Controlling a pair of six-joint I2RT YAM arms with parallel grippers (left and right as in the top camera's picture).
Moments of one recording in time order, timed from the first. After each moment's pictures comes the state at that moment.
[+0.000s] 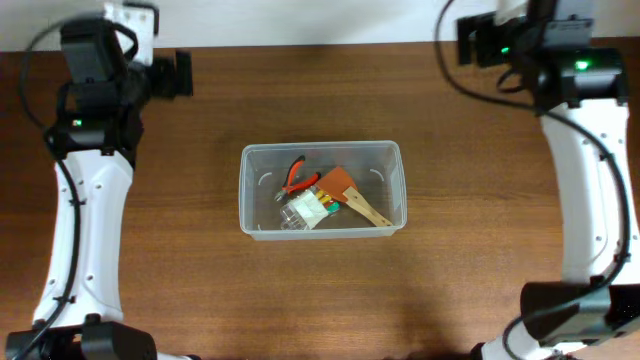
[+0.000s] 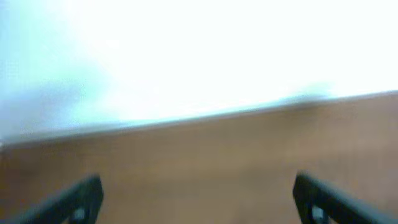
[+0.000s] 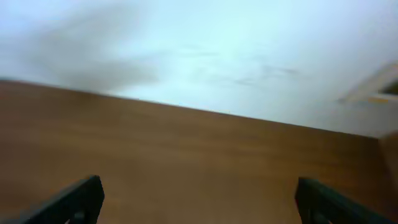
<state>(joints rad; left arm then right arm) 0.07 1.61 1.59 -0.42 0.09 0.17 -0.01 1.79 2.03 -0.82 0.01 -0.17</state>
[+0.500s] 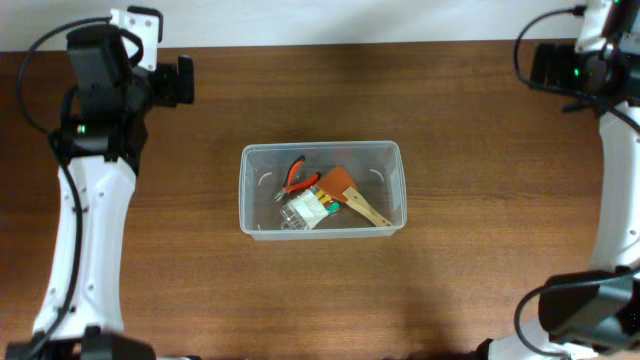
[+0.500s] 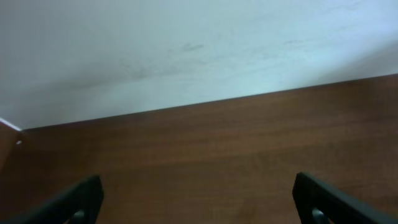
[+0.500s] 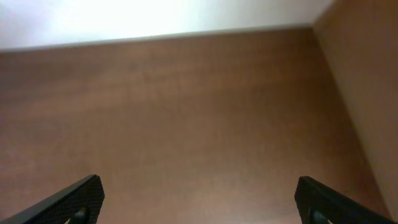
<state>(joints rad) 0.06 1.56 1.53 -0.46 0.03 0.19 -0.27 1.77 1.92 -0.97 0.07 -0.13</state>
